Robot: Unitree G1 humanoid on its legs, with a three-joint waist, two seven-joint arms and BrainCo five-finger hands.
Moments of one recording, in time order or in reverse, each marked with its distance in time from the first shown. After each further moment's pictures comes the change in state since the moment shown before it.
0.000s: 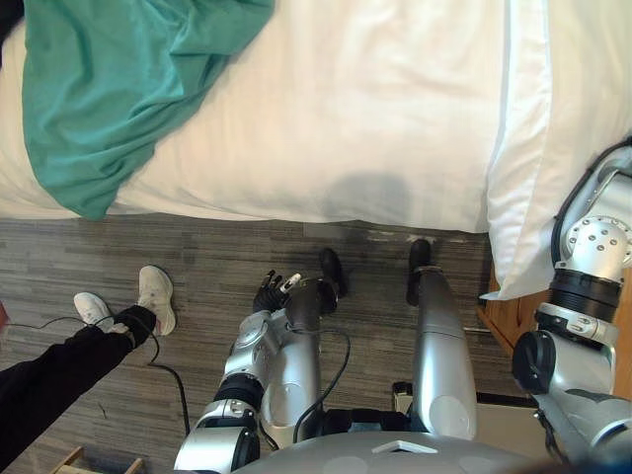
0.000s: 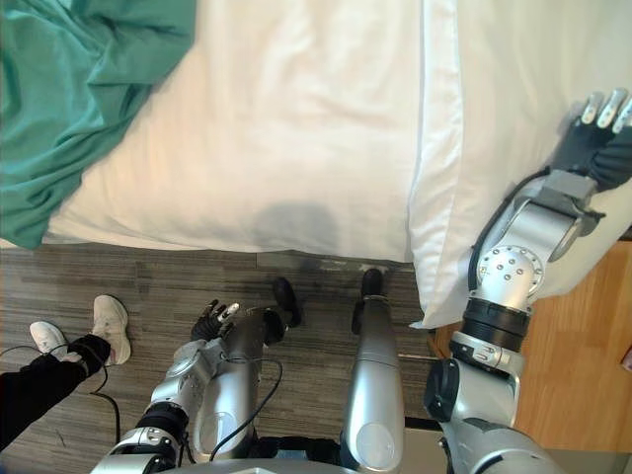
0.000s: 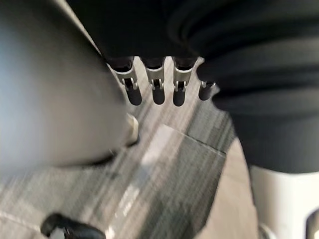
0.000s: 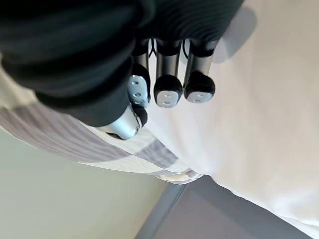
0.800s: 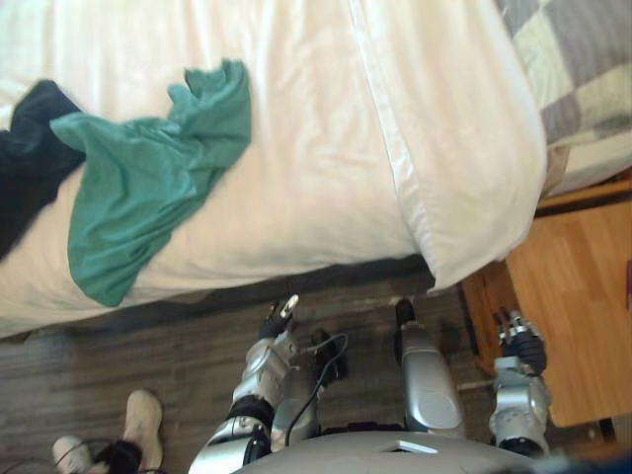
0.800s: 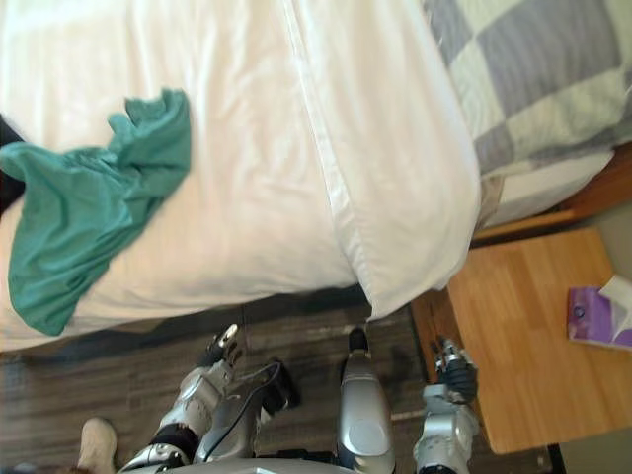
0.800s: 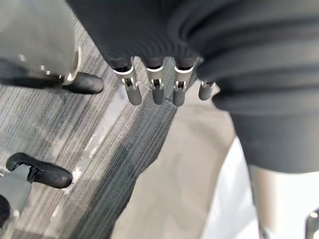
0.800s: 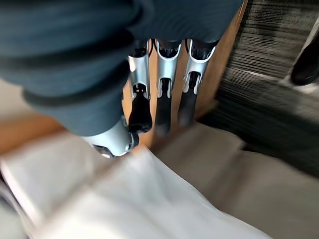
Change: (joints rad) left arm 0.158 -0.075 0.175 0.090 0.024 0.011 -0.057; right arm 0.753 0.309 0.066 0.587 -0.802 0.016 0.192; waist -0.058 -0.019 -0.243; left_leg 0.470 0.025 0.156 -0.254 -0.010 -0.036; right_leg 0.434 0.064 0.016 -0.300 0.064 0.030
